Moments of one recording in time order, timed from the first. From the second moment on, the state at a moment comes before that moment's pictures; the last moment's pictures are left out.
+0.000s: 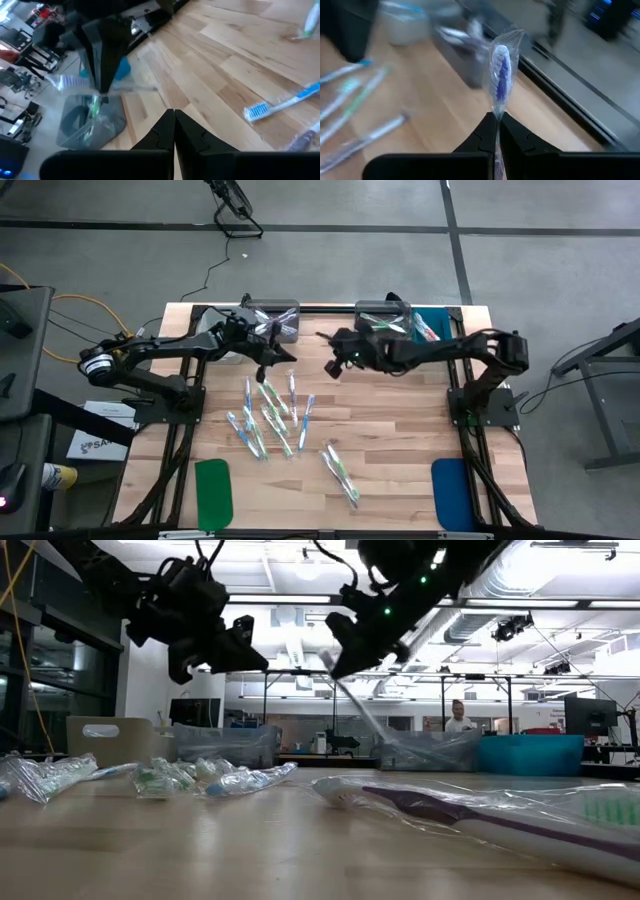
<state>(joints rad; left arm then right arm) 0.56 1.26 0.59 0.28 0.61 0.94 -0.17 1.66 1.06 0.03 0.43 0.17</state>
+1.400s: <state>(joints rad) 0.42 1.26 0.59 0.55 0.20 0.32 -0.27 1.68 1.00 0.81 -0.18 -0.20</state>
